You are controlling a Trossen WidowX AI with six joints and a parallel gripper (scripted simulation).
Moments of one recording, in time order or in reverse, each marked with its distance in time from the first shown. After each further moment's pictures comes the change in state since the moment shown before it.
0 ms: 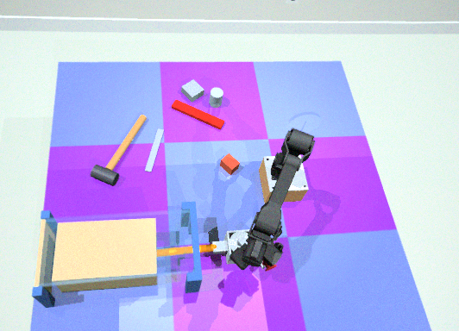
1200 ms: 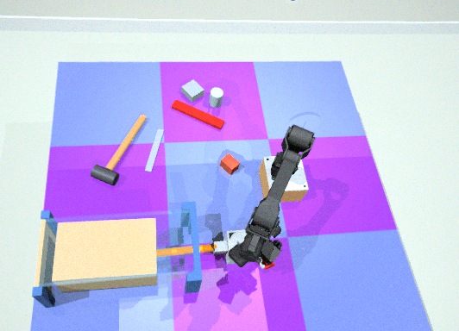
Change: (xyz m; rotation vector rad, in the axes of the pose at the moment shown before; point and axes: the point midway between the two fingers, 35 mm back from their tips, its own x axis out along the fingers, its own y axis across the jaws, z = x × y) arm -0.002 0.000 -0.004 0.029 -0.061 -0.016
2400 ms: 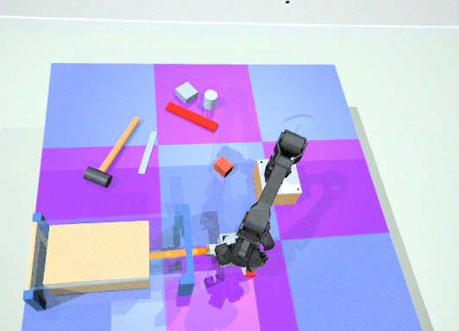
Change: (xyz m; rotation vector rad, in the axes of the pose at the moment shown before) arm -0.001 -0.016 -0.003 0.366 0.009 -0.040
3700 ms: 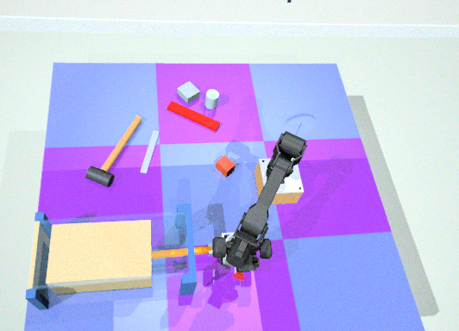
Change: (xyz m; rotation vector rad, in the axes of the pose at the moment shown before) arm 0.004 -0.016 -0.002 0.341 0.008 -0.032
